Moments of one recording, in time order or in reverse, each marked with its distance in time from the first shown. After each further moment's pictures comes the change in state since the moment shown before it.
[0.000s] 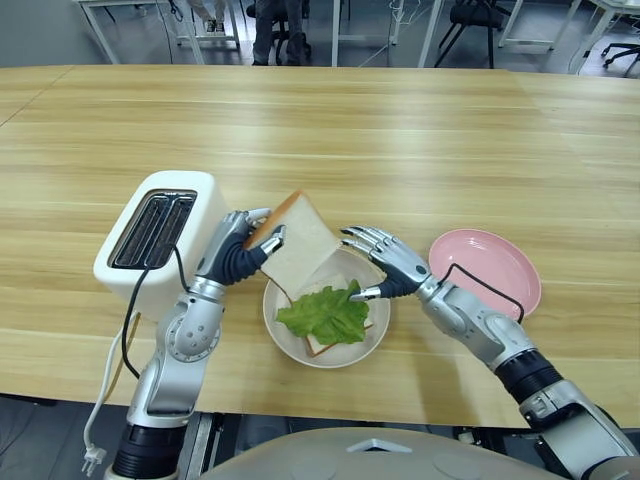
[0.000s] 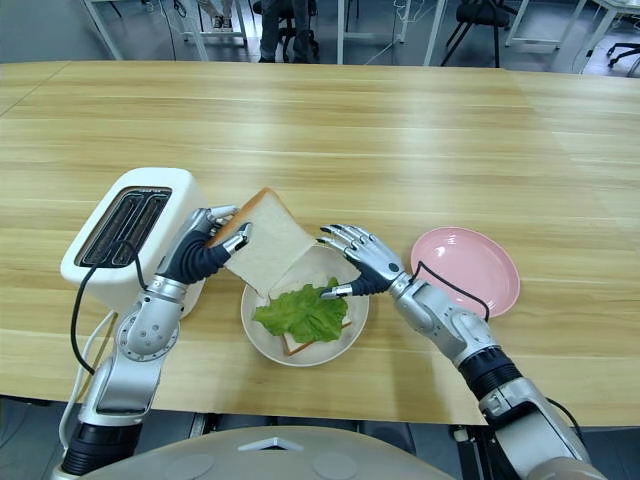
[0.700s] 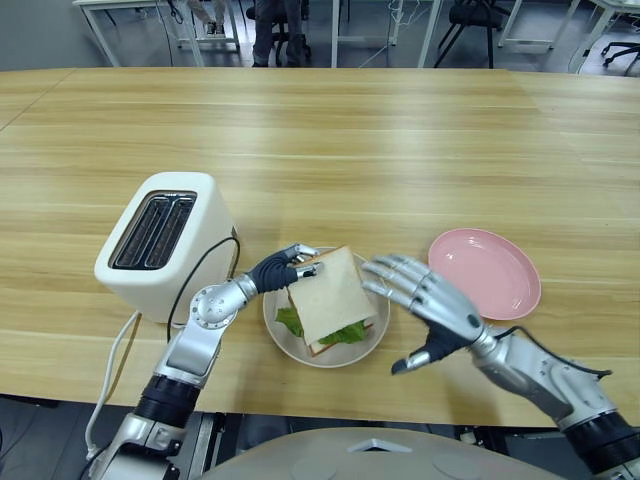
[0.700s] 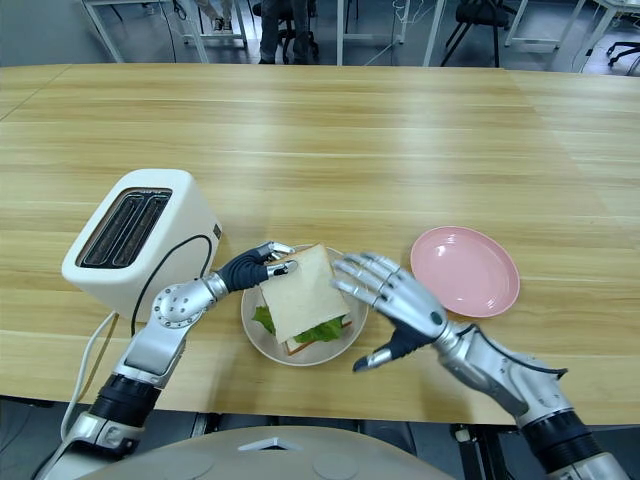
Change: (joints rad) left arm -0.211 0.062 -0.150 0.422 -0.340 0.025 -0.442; right arm 0.343 -0.156 -0.112 -0.306 -0.198 -0.257 -0.252
